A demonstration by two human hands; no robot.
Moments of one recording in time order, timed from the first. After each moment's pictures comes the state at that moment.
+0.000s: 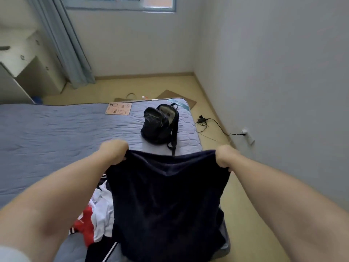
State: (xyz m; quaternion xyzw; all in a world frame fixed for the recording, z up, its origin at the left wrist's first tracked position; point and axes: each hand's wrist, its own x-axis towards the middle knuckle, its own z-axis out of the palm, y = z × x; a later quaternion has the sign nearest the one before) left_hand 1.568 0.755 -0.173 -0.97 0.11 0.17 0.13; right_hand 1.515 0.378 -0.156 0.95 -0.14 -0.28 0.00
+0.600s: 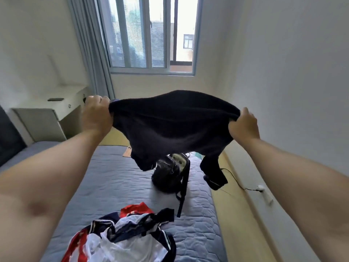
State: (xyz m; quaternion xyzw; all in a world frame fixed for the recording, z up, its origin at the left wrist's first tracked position) left_hand 1.651 0.785 0.060 -0.91 -0.04 -0.40 -0.01; right_hand 1.644 0.338 0.061 0.91 -0.07 0.23 -0.34
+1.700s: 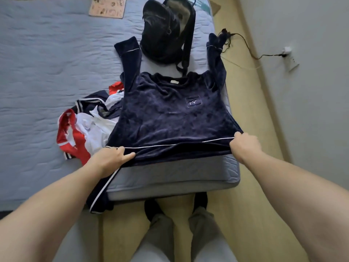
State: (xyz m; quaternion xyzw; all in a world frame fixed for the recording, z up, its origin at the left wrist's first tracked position) left_hand 1.421 0.797 -0.478 -0.87 0.32 0.30 0.24; right_hand 1.436 0.348 -0.452 0.91 0.07 -0.31 0.25
